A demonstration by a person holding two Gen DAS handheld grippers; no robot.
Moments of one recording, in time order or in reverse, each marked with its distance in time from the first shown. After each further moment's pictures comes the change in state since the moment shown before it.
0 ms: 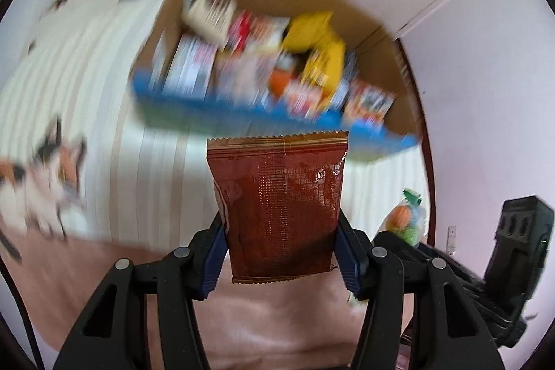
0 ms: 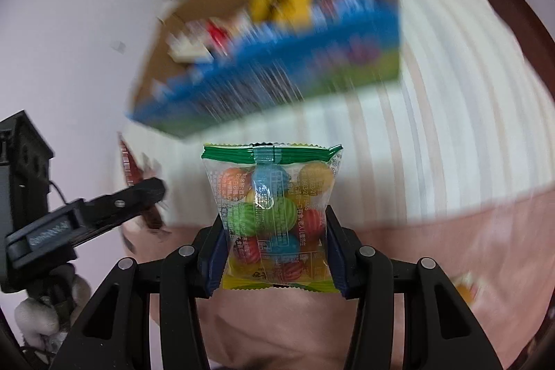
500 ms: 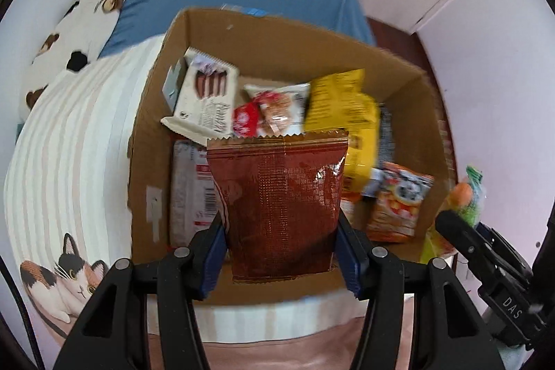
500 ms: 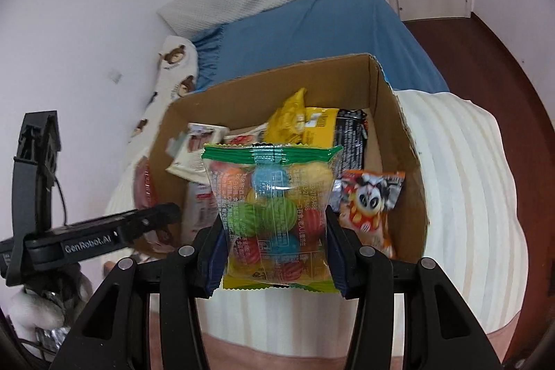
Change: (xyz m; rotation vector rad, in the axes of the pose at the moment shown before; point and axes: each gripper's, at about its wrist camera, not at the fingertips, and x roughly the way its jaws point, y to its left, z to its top) left arm 0.045 0.039 0.139 0.025 0.079 0.124; right arm 0.016 0.017 0.155 -0.090 -0.097 -0.149
